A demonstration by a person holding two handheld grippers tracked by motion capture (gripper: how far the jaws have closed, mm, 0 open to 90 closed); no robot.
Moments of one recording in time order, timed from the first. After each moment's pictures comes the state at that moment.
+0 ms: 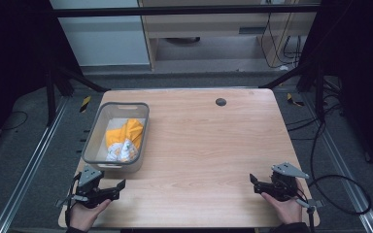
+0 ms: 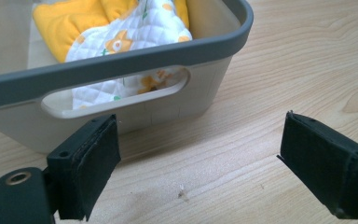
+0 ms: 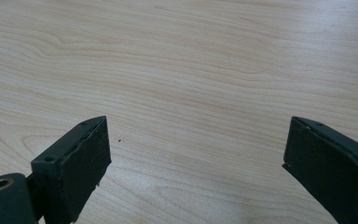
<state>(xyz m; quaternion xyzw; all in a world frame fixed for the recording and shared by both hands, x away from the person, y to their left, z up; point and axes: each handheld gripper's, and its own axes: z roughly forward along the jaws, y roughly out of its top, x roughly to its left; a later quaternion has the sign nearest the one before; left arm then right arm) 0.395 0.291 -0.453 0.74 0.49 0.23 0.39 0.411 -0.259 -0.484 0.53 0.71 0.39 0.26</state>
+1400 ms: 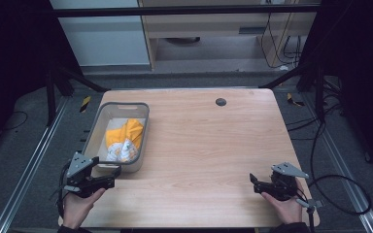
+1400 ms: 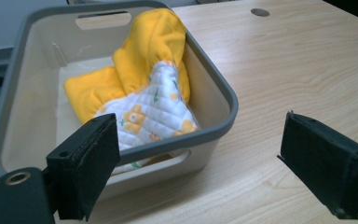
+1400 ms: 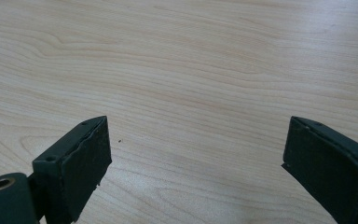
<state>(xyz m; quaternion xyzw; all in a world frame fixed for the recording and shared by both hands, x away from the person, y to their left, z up) 0.404 0.294 -0.403 0.72 0.48 0.26 0.43 0.412 -0.259 -0.484 0.53 0.71 0.39 0.26</state>
